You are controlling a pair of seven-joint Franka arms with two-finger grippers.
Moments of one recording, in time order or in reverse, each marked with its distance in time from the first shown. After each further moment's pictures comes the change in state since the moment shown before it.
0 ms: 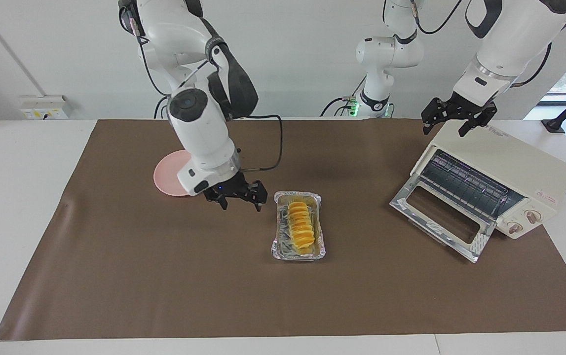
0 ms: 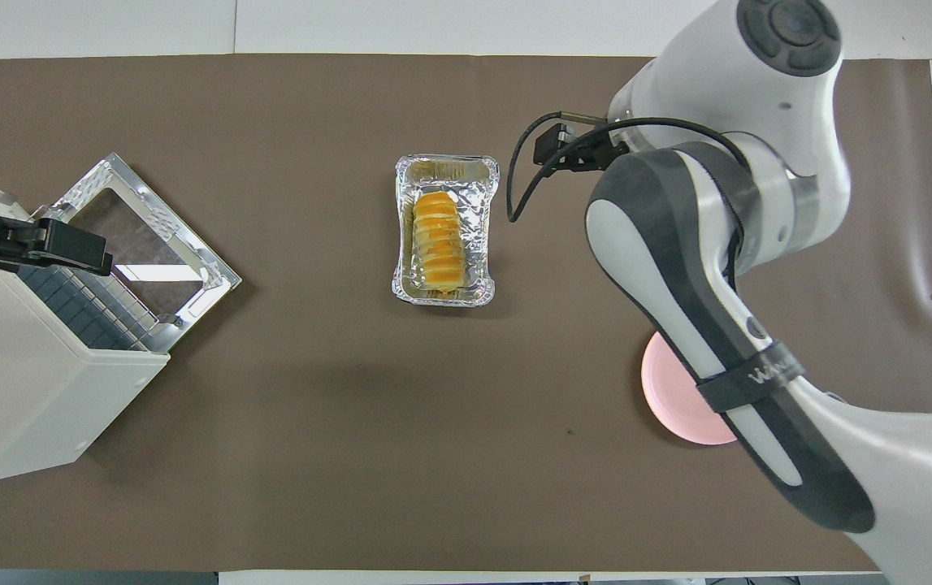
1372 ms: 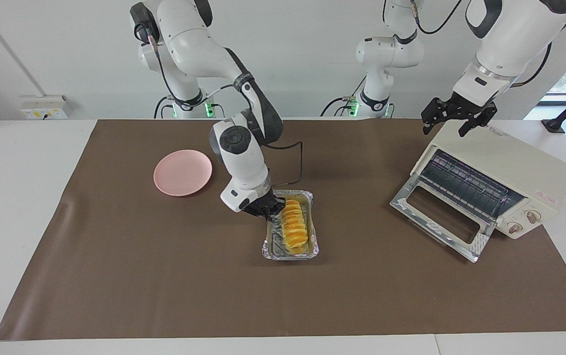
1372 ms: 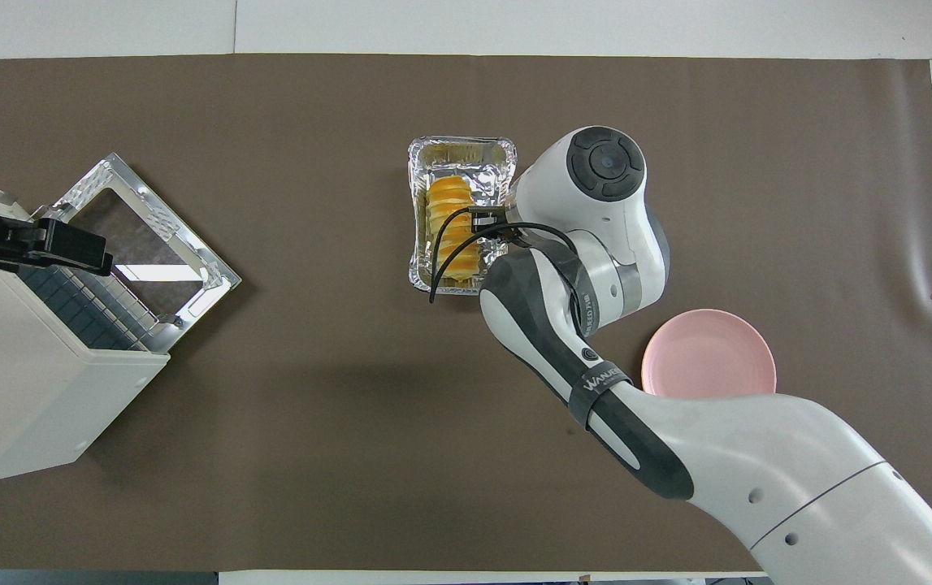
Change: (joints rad) left arm 0.000 0.000 0.000 0.000 0.000 0.000 0.000; right arm 0.139 0.138 0.026 -0.226 0.011 0.389 0.001
